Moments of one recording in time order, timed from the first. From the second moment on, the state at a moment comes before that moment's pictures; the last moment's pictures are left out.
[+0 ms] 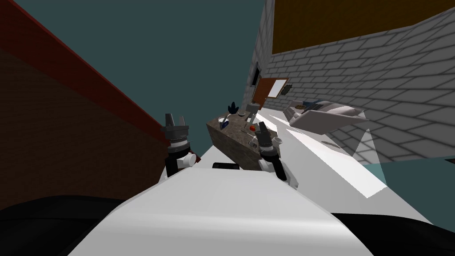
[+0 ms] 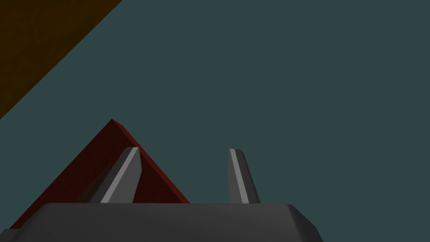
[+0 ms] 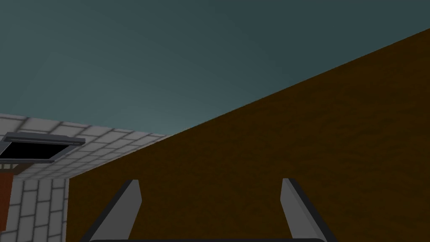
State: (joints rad) left arm 0.48 0.03 0.04 -2.33 0.11 -0.59 0.05; right arm 0.44 -0.39 0.10 -2.27 0.03 -0.56 0.14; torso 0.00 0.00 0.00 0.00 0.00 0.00
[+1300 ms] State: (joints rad) left arm 0.48 0.03 0.04 -2.33 0.11 -0.59 0.05; right arm 0.39 -0.77 0.18 -2.10 0.11 -0.54 0.16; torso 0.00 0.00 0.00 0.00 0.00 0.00
